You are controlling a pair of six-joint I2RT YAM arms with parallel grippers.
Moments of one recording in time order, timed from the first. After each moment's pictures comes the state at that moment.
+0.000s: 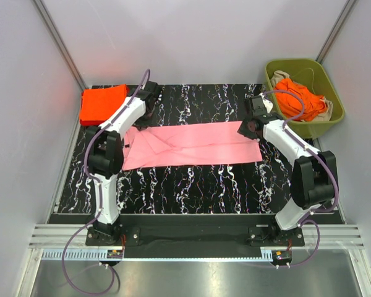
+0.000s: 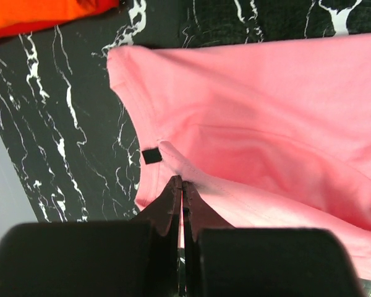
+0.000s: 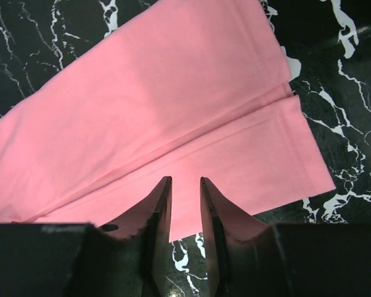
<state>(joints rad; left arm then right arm) -0.31 2.08 1.83 -1.02 -0.40 -0.15 0.26 1.66 1.26 -0.54 0.22 0.68</state>
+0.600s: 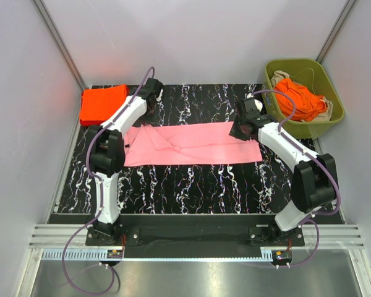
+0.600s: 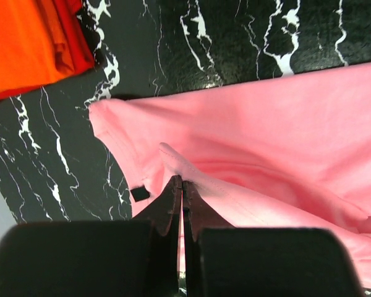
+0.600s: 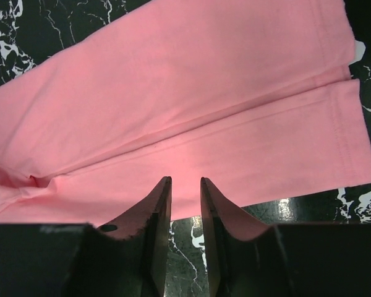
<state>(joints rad) -0.31 2.12 1.88 -0.93 -0.32 -0.05 0.35 1.62 1.25 -0.53 0.17 0.65</state>
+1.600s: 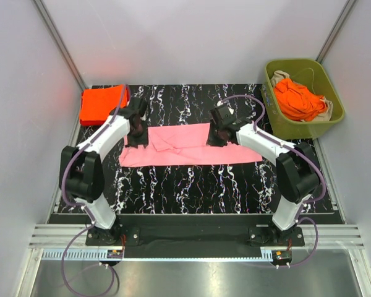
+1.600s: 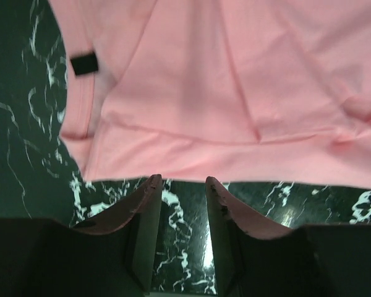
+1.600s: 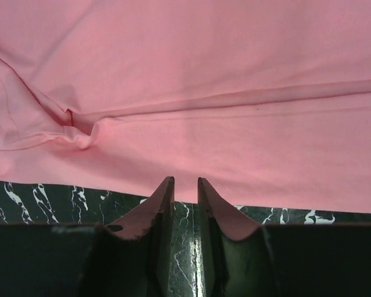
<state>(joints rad) -0.29 1.74 1.40 -0.88 -0.13 -0.34 0.54 1.76 1.31 -0.48 0.06 0.66</state>
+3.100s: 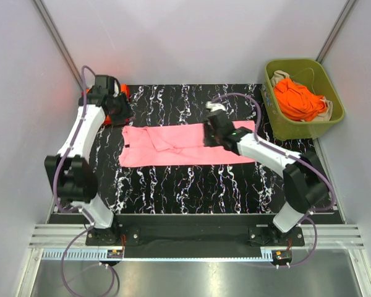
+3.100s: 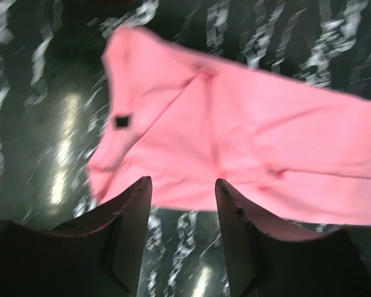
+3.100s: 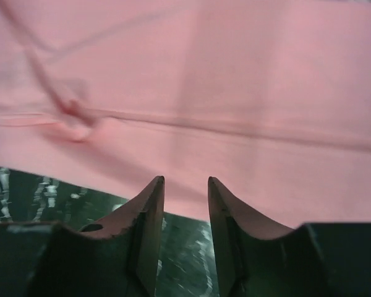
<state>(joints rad) -0.05 1.62 1.53 -0.85 0.05 -0.43 0.57 1.63 1.13 -0.30 0.16 0.43</state>
